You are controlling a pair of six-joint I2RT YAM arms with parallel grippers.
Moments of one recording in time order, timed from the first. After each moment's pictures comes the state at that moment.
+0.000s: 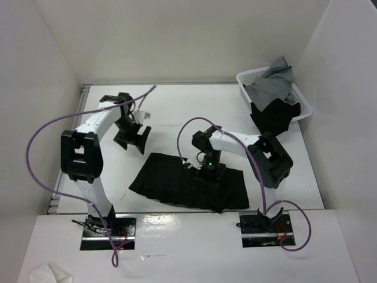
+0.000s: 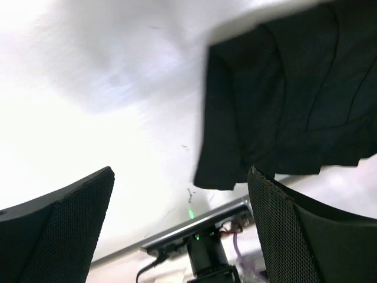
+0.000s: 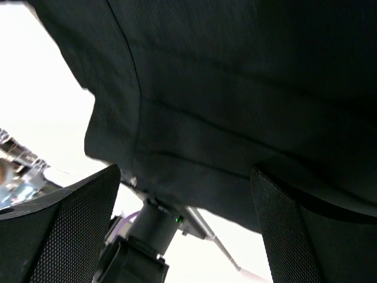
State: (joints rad) left arm -0.13 1.88 1.49 -1.19 0.25 0.25; right arm 0.71 1.87 1.23 -1.21 -0.36 -0.53
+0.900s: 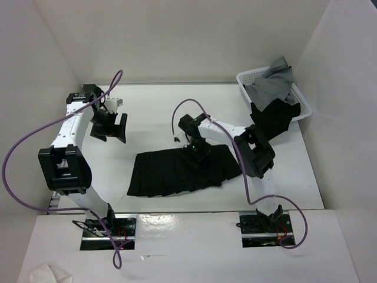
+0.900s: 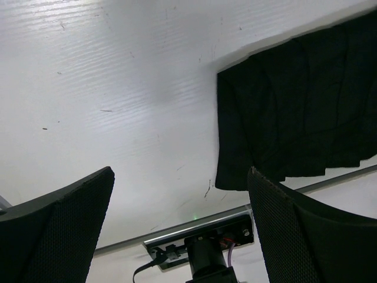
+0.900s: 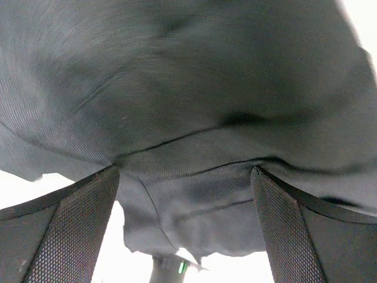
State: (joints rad) left arm 0.12 1.68 1.53 -1.20 0.25 0.23; right arm 0.73 2.08 1.52 -1.06 -0.15 -0.18
